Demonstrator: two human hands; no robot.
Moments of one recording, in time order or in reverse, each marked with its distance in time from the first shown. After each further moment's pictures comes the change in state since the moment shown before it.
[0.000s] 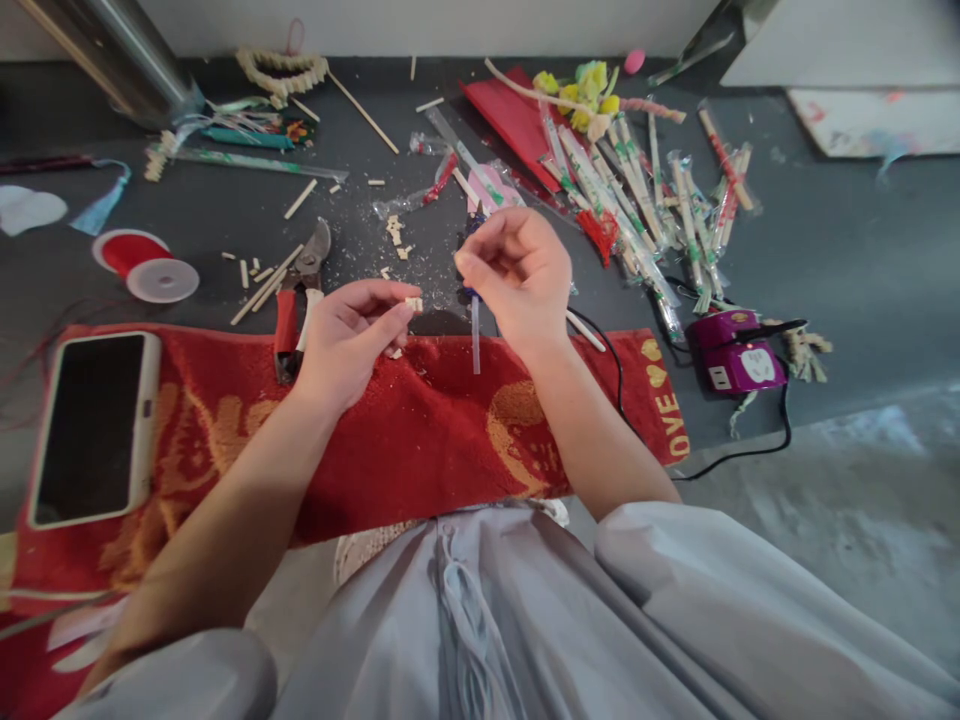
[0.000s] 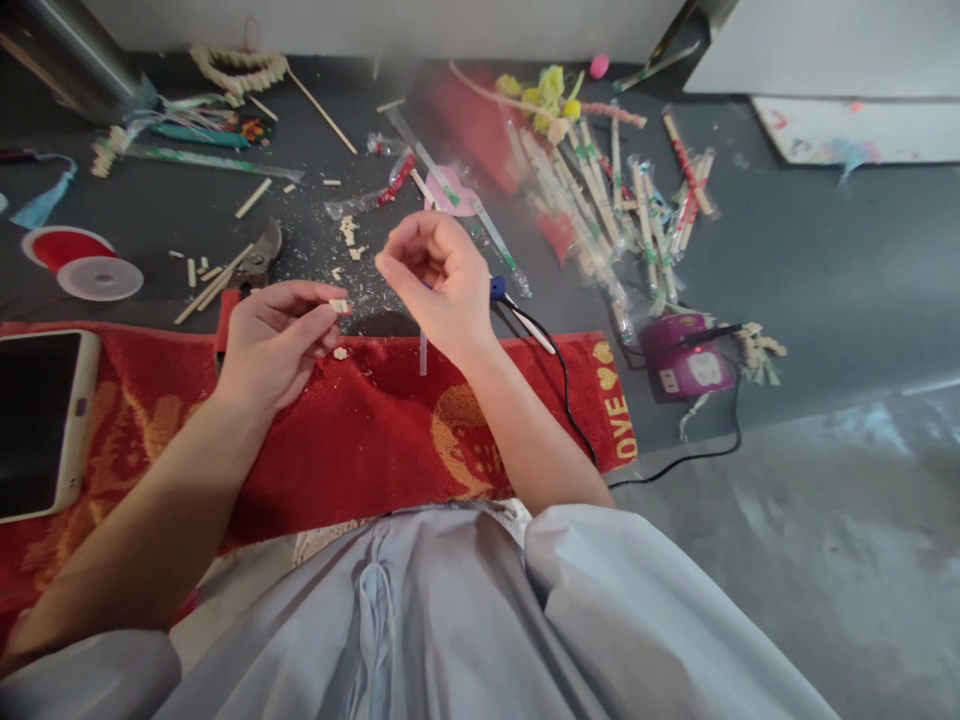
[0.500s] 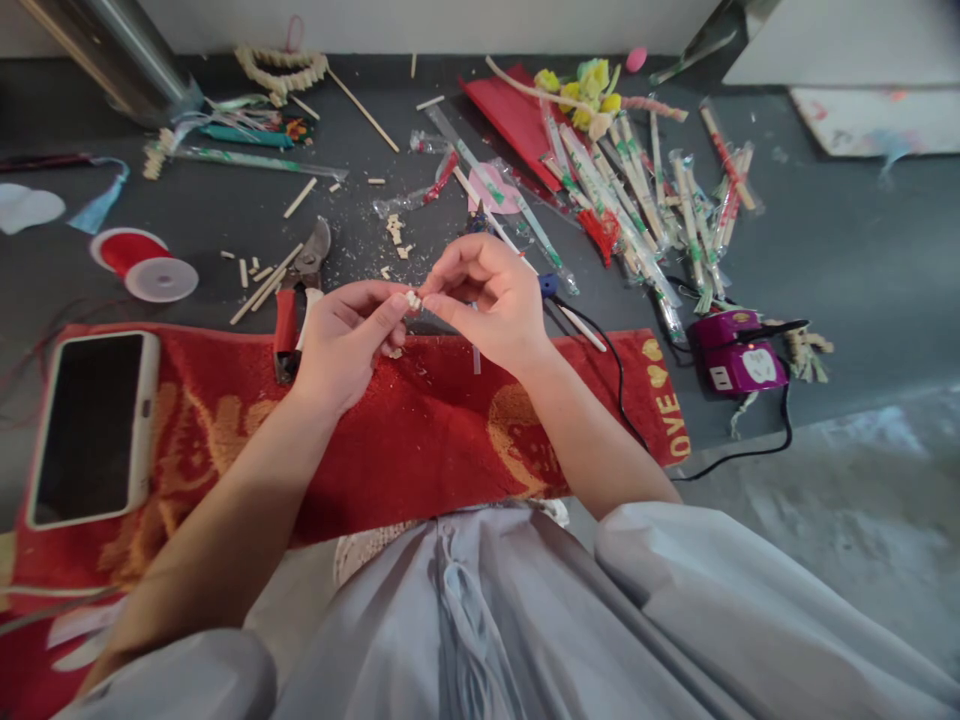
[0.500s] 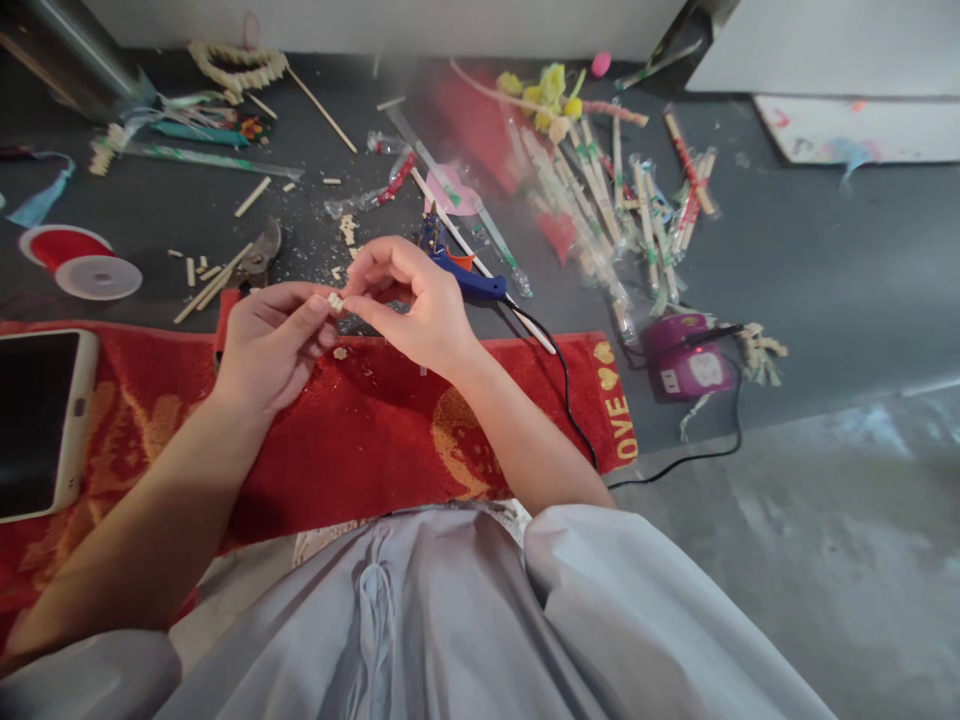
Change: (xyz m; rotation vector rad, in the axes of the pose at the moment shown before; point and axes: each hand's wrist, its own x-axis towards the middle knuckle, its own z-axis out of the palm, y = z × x) left_hand 0.002 0.005 0.005 -0.036 0.058 -0.075; right_hand -0.011 -0.013 0.012 0.019 -0.222 0.092
